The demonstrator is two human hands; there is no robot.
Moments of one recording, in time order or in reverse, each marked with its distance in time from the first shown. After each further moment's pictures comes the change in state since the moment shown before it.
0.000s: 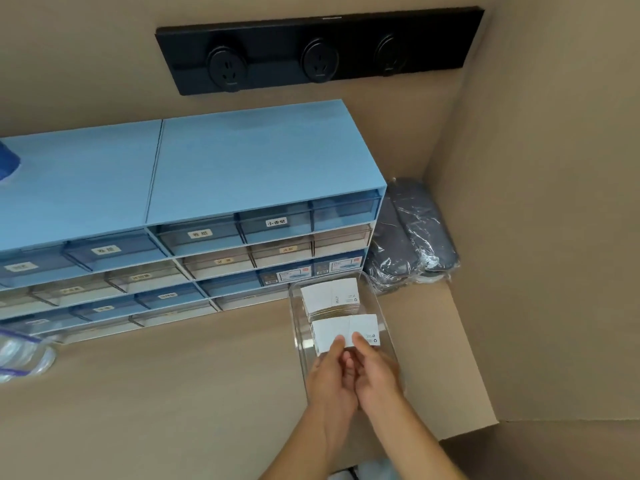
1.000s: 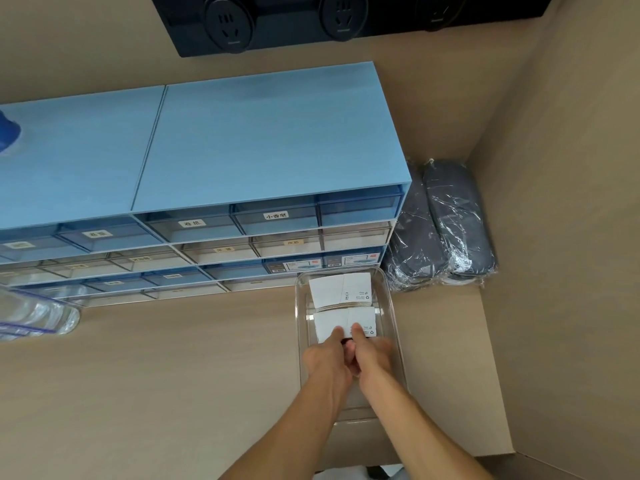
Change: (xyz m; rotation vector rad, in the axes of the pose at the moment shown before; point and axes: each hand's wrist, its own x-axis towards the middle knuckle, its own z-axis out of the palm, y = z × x) left_hand 0.059 0.009 0.027 0.251 0.371 0.107; right_hand 0.061 -0.002 0.015 -0.567 0.116 0.042
